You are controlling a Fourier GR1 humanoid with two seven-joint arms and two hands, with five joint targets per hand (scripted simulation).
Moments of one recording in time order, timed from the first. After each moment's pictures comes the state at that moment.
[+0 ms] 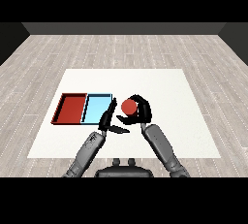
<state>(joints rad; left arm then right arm) -0.24 0.00 -0.41 -1.38 0.11 0.23 -0.26 -0.38 0.00 0.38 -1.53 -0.11 -0.39 -0.29</state>
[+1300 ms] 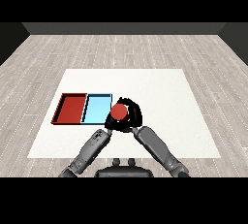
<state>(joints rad) -0.34 0.01 -0.52 -1.29 0.28 0.30 -0.29 -0.43 0.00 0.56 -1.50 -0.25 -0.54 -0.34</state>
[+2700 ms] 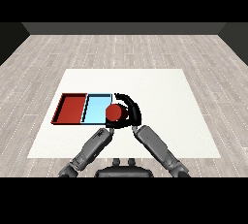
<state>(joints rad) -0.39 0.00 -0.55 -1.21 0.41 0.60 -0.46 -0.44 0.00 0.55 -1.49 -0.21 -0.53 -0.26</state>
